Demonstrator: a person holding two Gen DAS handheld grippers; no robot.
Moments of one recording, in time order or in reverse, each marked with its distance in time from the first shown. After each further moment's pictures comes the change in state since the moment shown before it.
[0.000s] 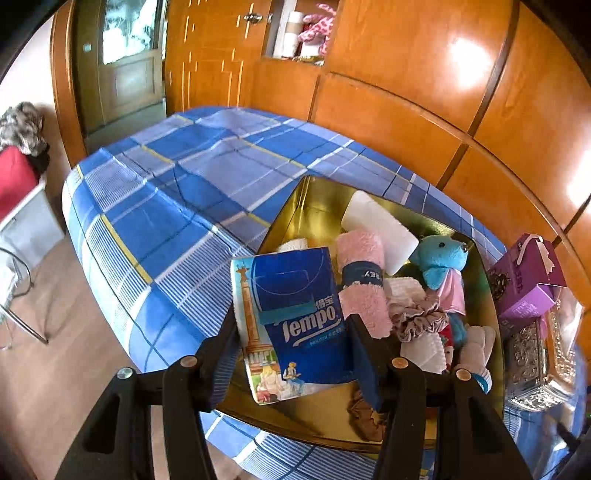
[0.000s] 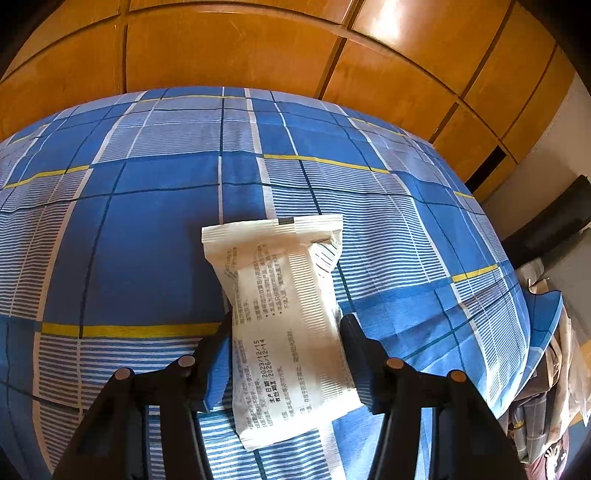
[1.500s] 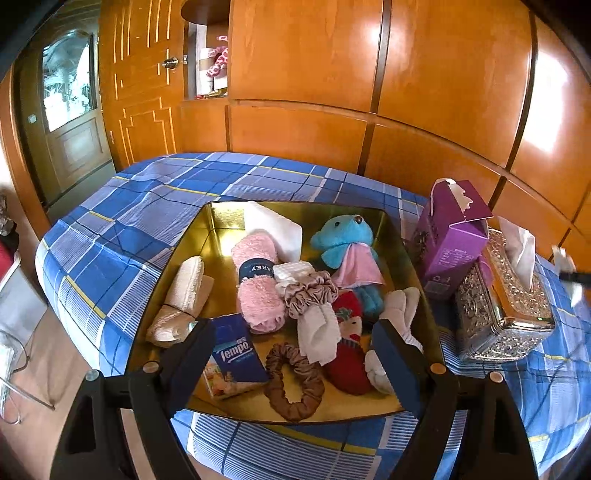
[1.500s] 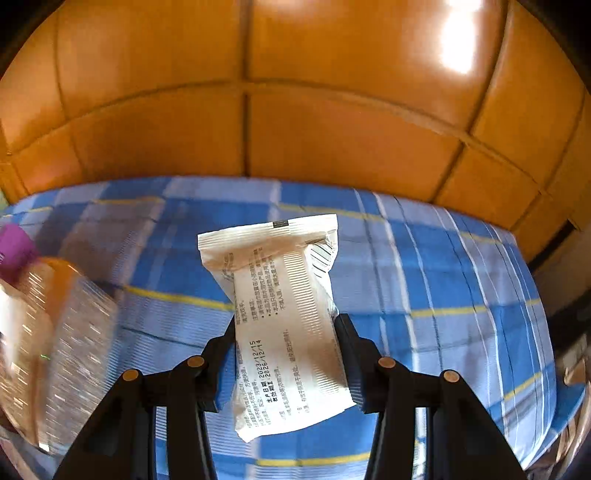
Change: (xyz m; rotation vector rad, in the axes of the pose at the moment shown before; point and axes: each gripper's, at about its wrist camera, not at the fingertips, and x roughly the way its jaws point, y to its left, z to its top) left arm -0.040 -0.093 -0.033 0.266 -0.105 -0.075; right arm -0.089 0.113 0.129 -0.123 -0.125 0.295
